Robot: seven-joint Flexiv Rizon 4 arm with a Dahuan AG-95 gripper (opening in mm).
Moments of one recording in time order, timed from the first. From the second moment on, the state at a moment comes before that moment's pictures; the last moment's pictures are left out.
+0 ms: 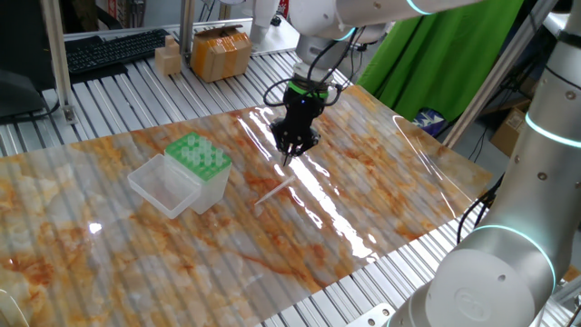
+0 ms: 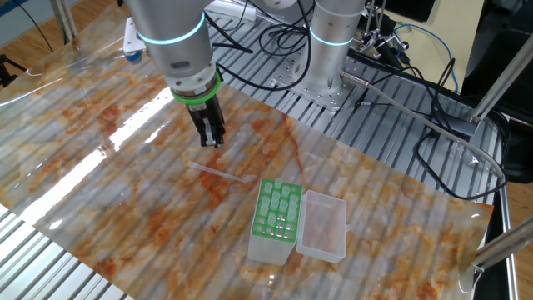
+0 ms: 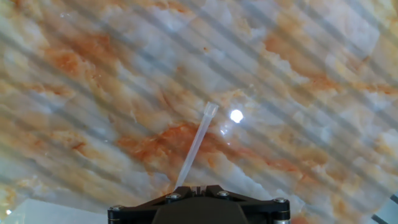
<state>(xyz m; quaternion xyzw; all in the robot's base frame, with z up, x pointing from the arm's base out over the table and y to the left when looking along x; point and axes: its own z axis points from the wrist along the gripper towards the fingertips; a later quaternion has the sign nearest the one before) 0.486 -0.056 0.102 -0.45 -0.89 -0.03 0.11</state>
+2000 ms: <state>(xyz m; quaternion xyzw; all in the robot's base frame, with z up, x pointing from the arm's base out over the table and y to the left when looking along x) 0.474 -0.133 0.085 -0.53 -0.81 -0.13 0.19</state>
